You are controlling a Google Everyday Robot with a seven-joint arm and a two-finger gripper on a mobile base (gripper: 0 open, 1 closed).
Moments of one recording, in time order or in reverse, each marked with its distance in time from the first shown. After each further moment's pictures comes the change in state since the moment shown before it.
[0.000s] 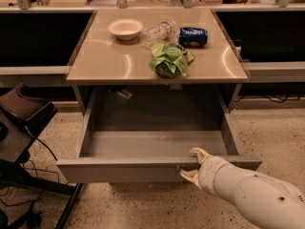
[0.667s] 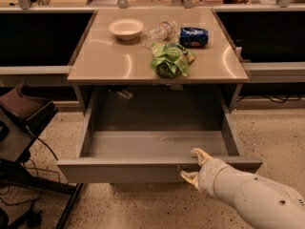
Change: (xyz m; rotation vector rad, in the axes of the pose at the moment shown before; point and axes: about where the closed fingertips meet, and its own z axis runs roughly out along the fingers) arm 0.000 0.007 0.000 -0.006 -0.004 -0.003
